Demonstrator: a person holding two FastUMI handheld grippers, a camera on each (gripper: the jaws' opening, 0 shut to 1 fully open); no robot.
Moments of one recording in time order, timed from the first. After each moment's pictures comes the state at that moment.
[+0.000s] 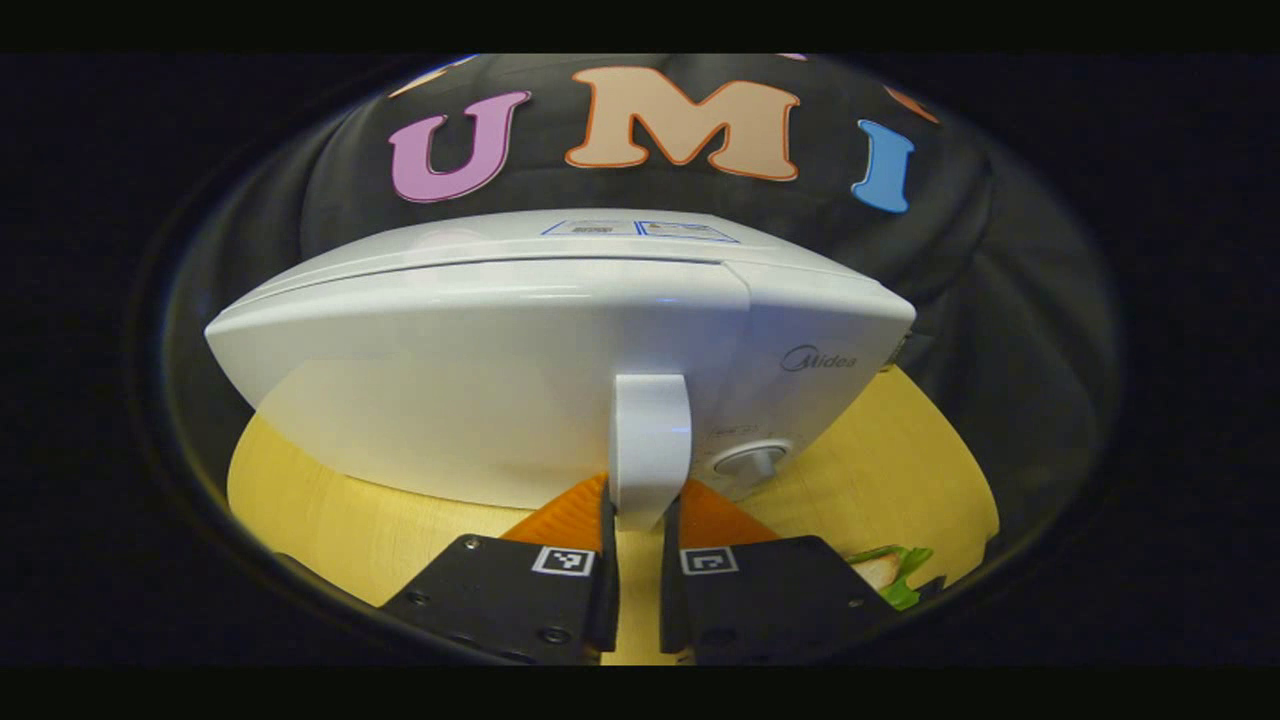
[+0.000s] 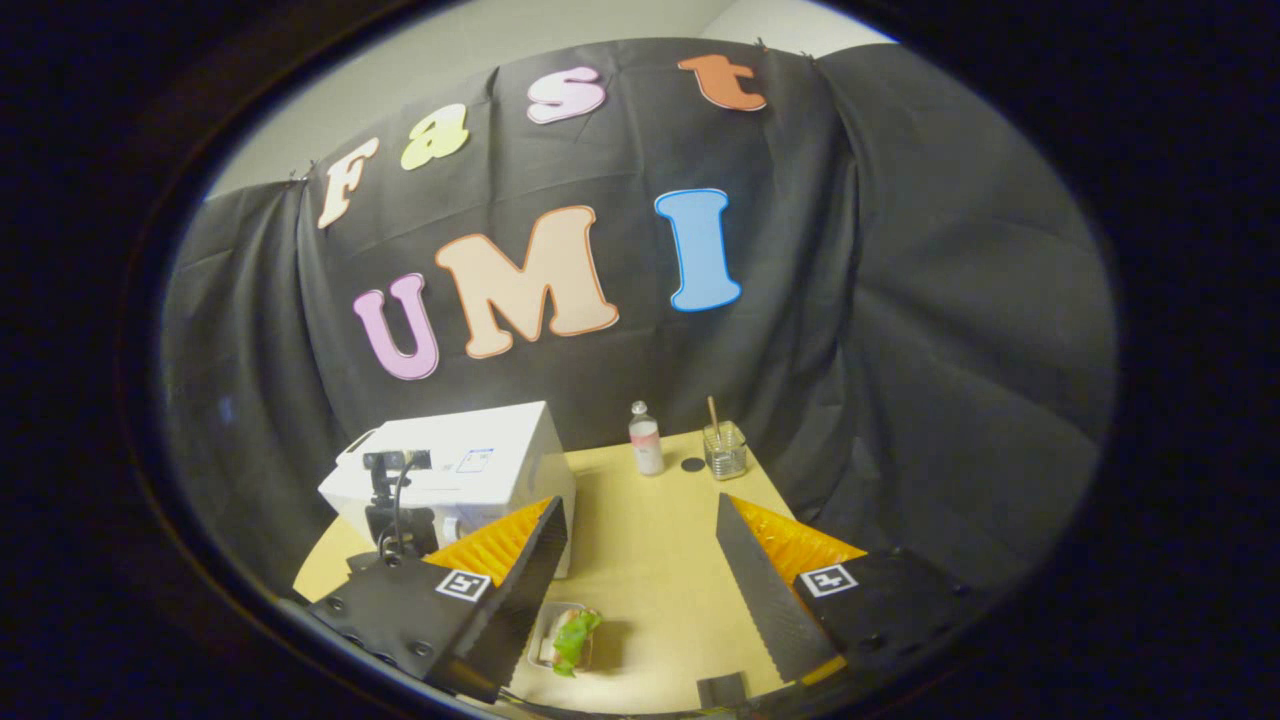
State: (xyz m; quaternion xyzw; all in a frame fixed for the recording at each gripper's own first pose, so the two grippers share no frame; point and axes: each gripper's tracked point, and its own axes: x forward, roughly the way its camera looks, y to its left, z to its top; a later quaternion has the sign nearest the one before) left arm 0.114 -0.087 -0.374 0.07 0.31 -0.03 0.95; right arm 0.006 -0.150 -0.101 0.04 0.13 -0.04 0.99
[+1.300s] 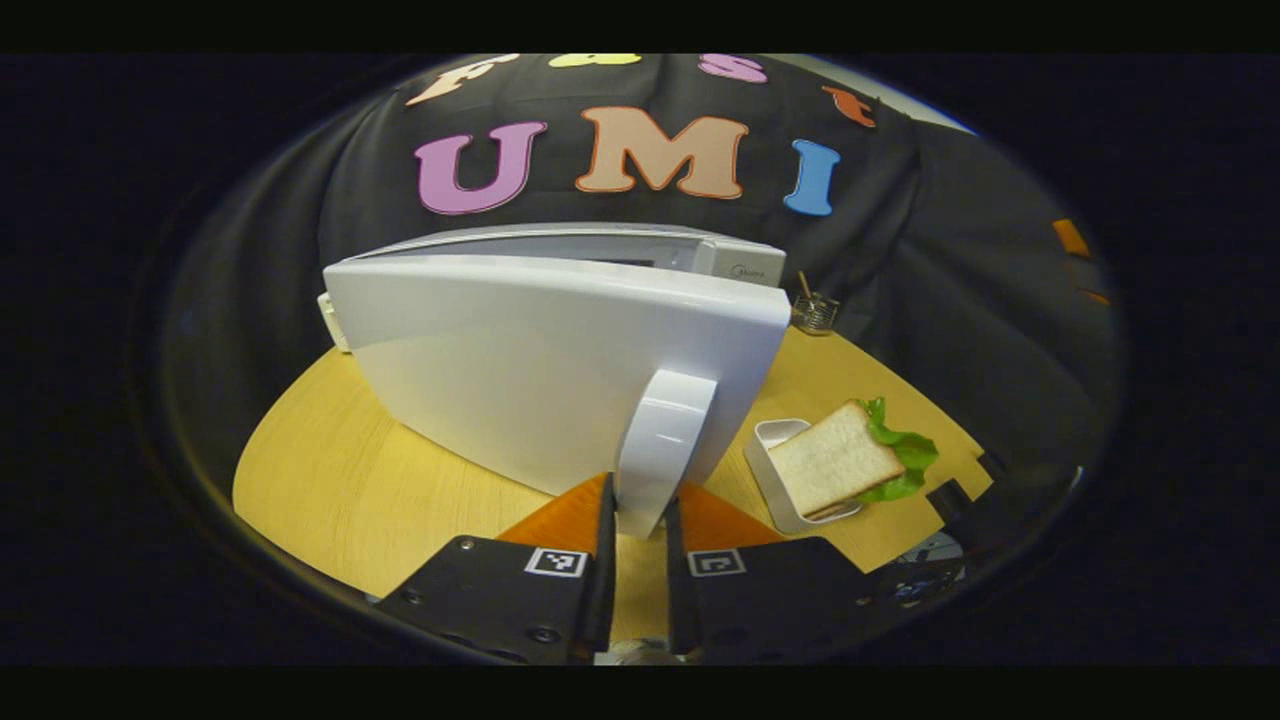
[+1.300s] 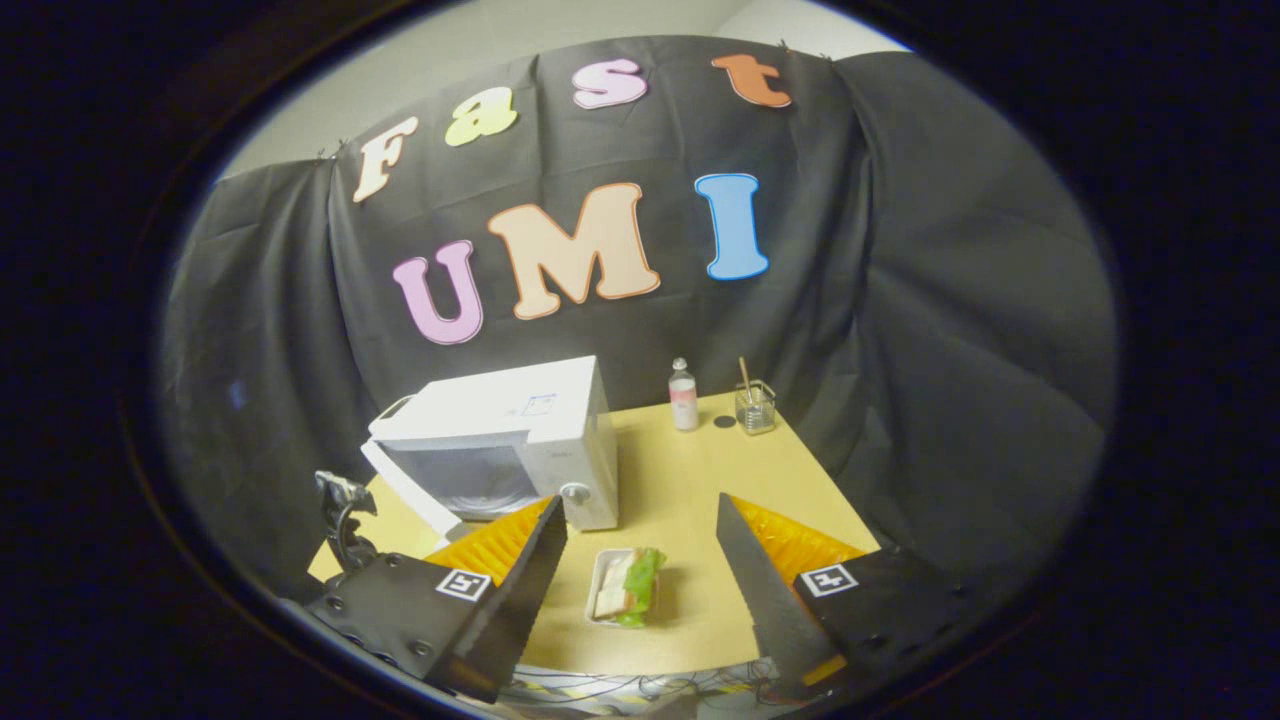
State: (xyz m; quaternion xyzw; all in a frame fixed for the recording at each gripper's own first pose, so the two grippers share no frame) left arm -0.055 -0.010 -0.361 0.08 0.28 -0.10 0.95; right arm -0.084 -0.059 -0.140 0.03 0.15 -0.04 0.99
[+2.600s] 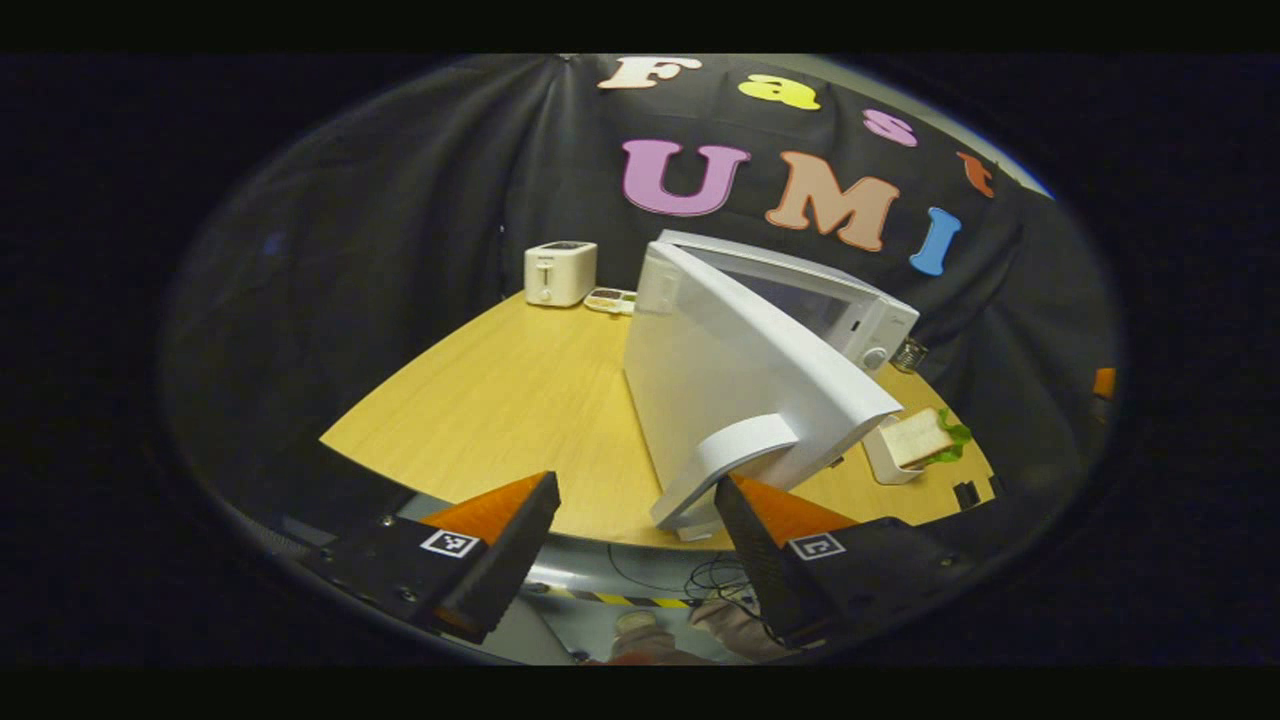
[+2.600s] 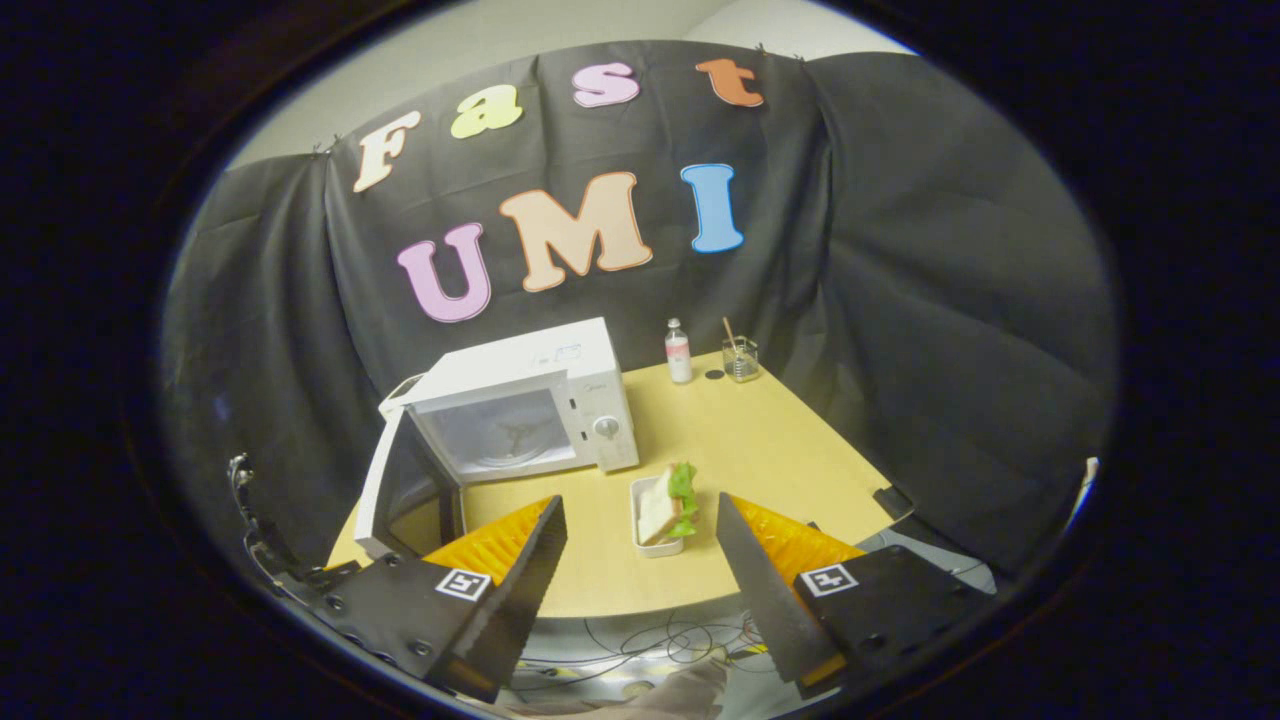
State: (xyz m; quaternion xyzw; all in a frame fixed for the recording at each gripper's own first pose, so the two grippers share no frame) left arm -0.190 0.209 -0.282 0.00 0.26 0.06 0.96; right arm -0.198 0.016 -0.178 0.05 0.17 -0.08 0.98
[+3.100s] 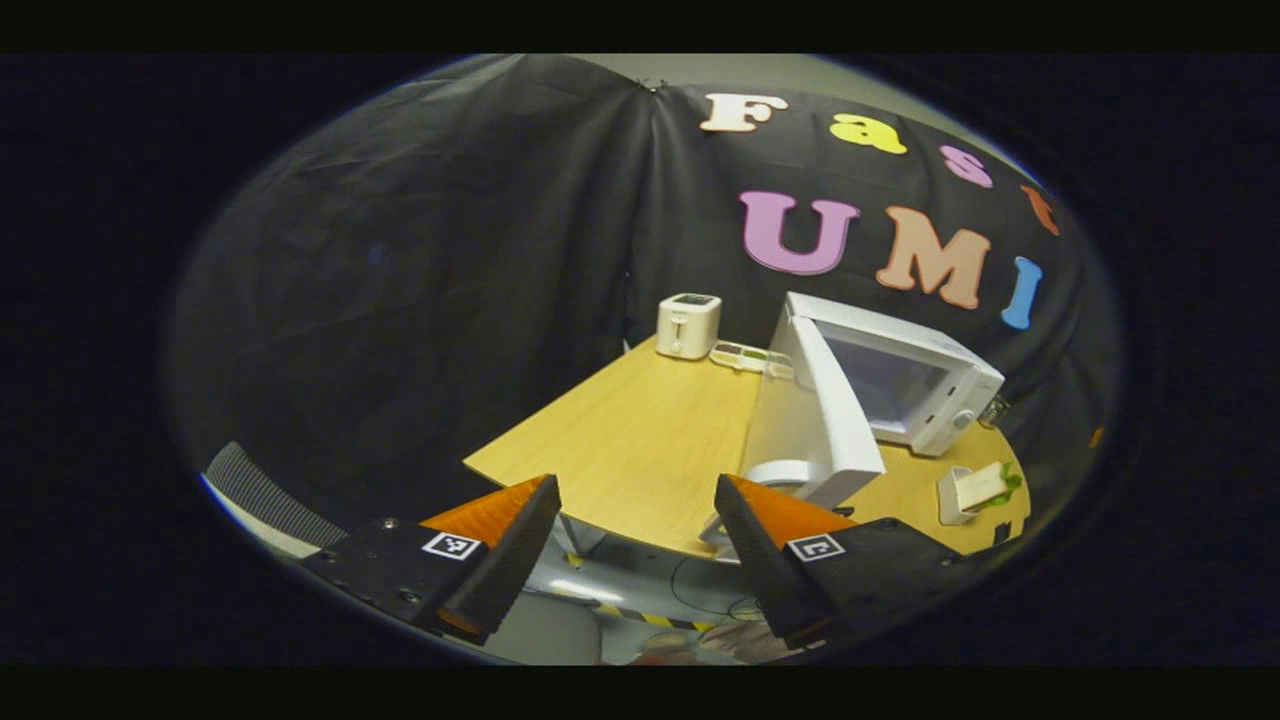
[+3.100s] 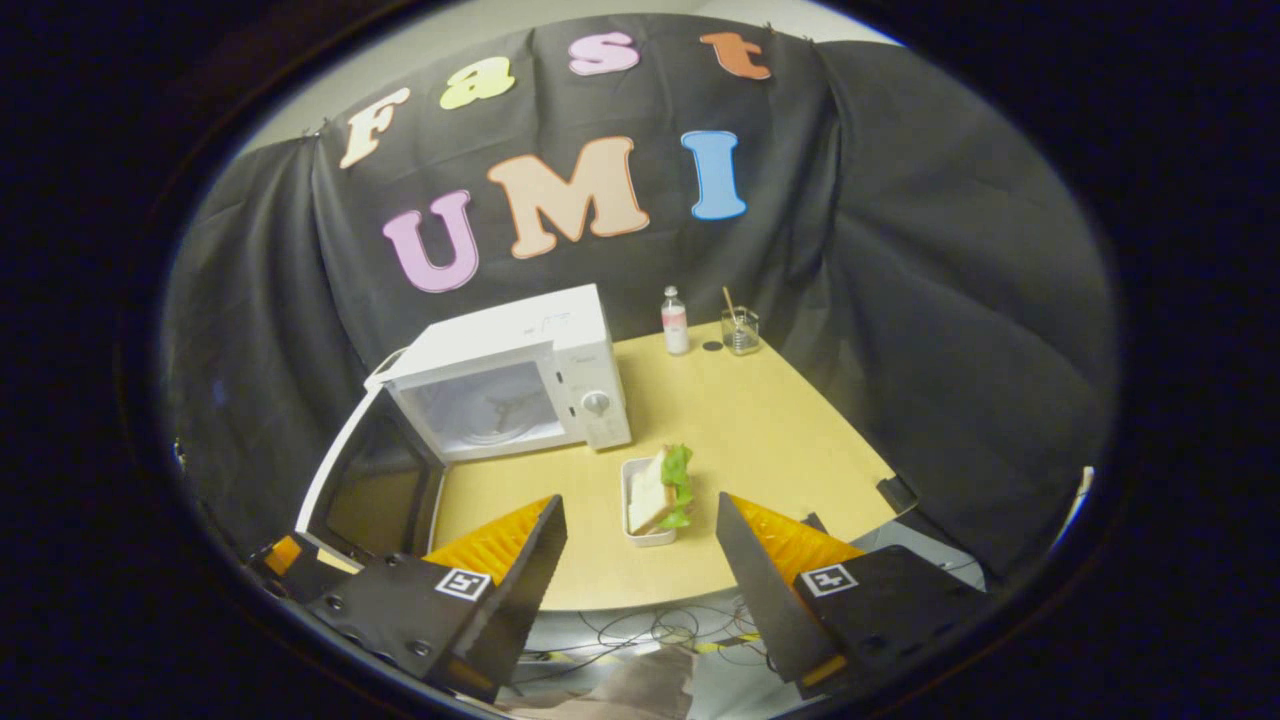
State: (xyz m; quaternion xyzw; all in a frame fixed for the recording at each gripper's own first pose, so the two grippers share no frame) left arm -0.227 0.300 -0.189 0.00 0.17 0.22 0.96; right arm -0.157 -0.004 -0.205 0.05 0.24 -0.08 0.97
